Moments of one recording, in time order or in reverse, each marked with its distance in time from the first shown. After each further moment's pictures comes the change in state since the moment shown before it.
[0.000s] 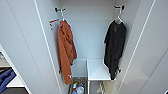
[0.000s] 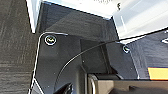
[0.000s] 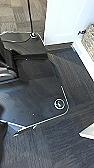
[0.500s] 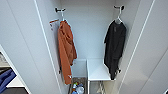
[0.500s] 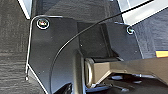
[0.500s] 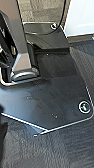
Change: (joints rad) left arm 0.003 0.244 -0.300 0.000 0.120 0.028; right arm -0.072 0.268 -0.313 -0.061 -0.060 -0.011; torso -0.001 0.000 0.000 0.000
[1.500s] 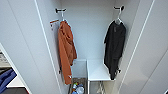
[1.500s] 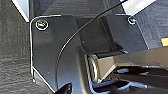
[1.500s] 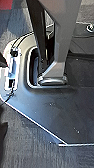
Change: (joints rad) left arm -0.009 0.029 -0.069 -0.011 0.040 0.102; right arm -0.037 0.105 -0.085 0.022 -0.150 -0.203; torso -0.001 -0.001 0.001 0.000
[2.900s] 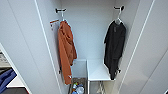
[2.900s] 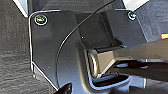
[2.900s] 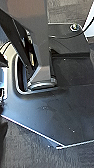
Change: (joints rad) left arm 0.002 0.000 0.000 0.000 0.034 0.003; right arm 0.025 0.021 0.010 0.471 0.034 -0.330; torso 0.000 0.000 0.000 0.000
